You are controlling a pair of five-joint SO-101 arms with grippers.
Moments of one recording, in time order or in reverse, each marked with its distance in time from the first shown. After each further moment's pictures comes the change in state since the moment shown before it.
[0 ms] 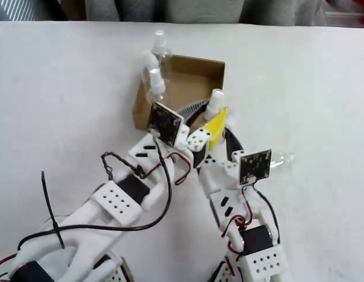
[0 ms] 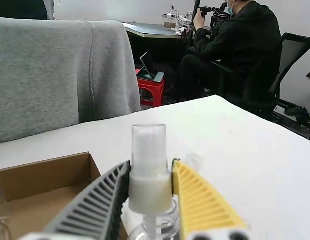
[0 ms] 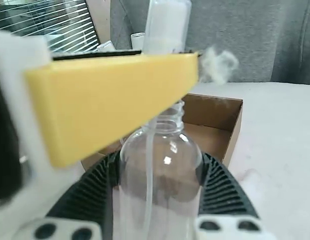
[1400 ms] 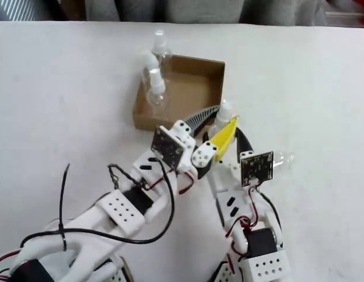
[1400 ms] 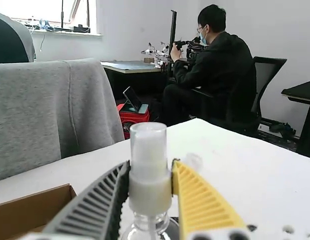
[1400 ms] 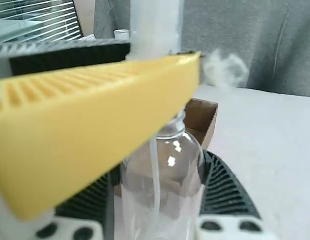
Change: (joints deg) left arm 4.6 0.6 7.0 -16.2 -4.9; right arm 4.2 -6.5 -0.1 7.0 6.8
